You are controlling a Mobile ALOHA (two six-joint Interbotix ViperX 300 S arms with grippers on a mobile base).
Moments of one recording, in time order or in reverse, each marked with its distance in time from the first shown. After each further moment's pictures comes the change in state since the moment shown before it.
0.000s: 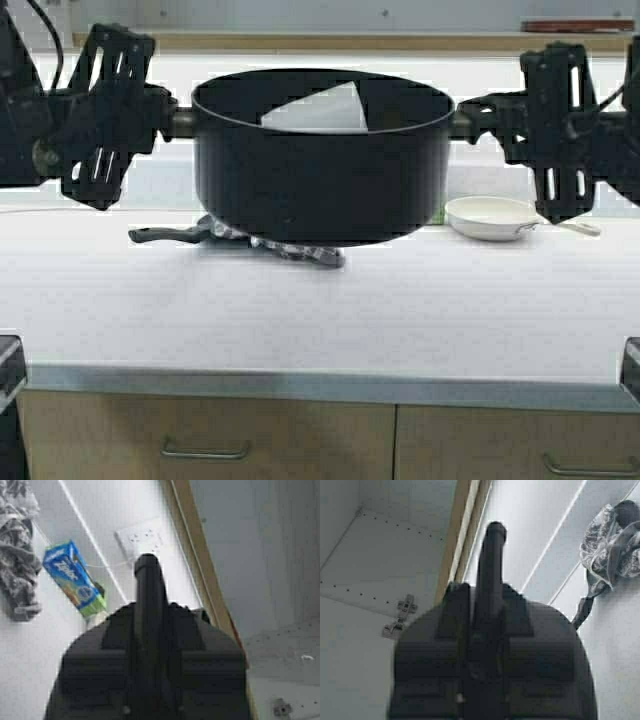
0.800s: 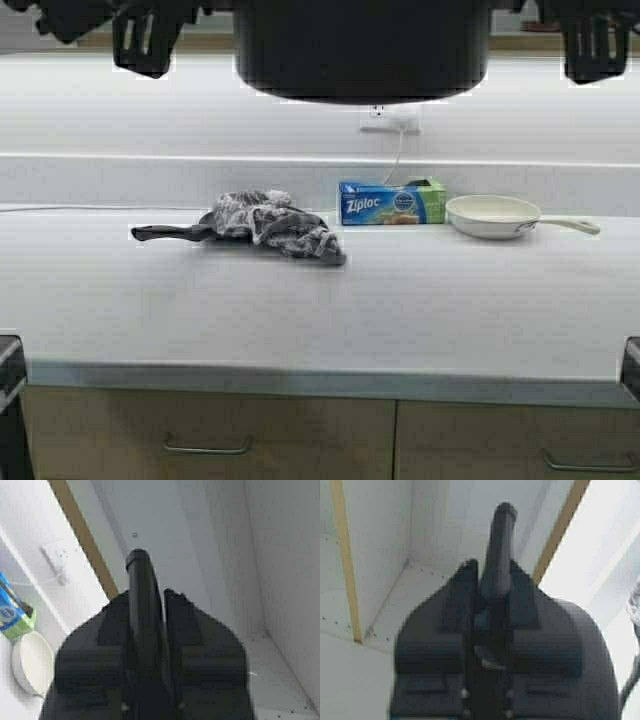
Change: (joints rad) left arm 0.005 -0.296 -0.308 -0.034 0.453 0.275; right arm -0.035 -0.695 -0.161 0.048 0.788 -0.094
